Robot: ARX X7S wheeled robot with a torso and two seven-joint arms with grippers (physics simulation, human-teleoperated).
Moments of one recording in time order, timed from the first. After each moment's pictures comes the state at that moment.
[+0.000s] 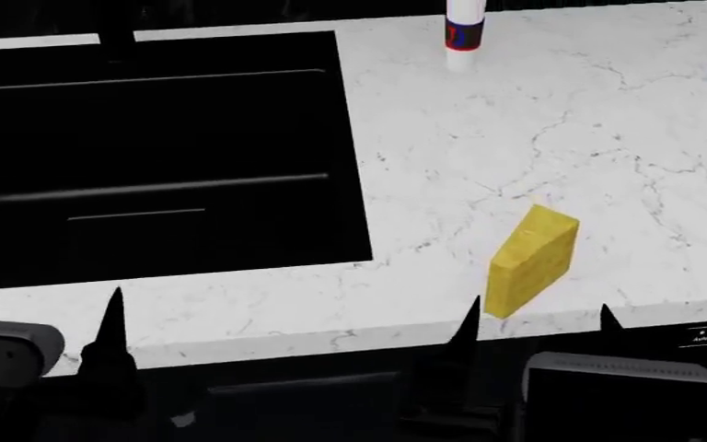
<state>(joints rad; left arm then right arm) -0.25 -0.20 0.08 0.58 -0.23 -0.77 -0.17 0.19 0.16 -0.07 -0.64 0.14 0.74 0.26</state>
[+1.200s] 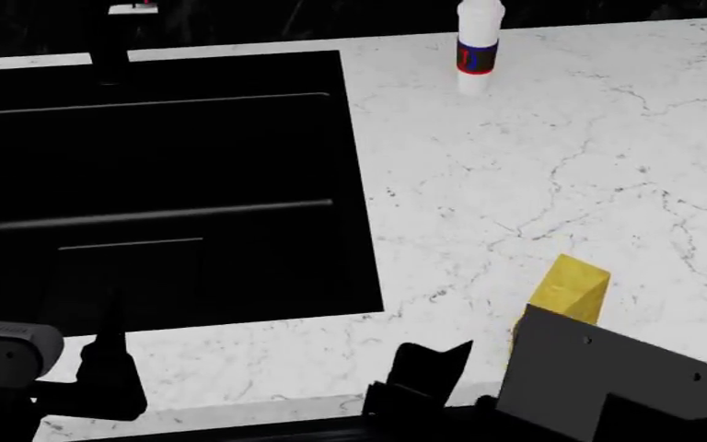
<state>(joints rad) -0.25 -0.22 0.09 0.58 -0.27 -0.76 -0.20 0.52 0.02 0.19 -0.71 1.28 1.50 1.42</state>
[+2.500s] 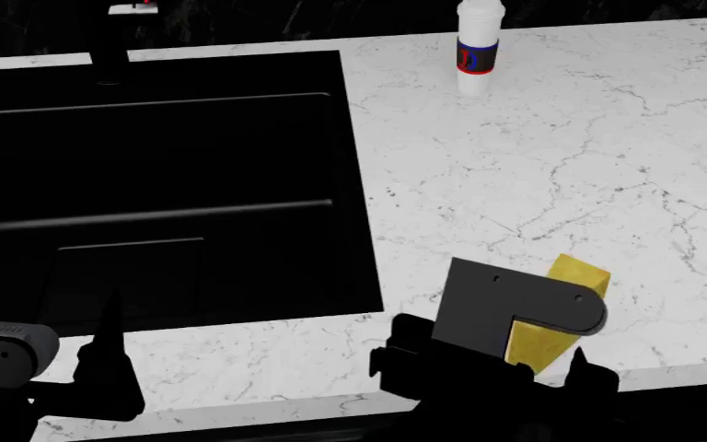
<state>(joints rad) -0.25 -0.24 0.10 0.58 -0.31 -0.75 -0.22 0.63 0.14 -0.28 -0.24 0.82 1.10 1.27</state>
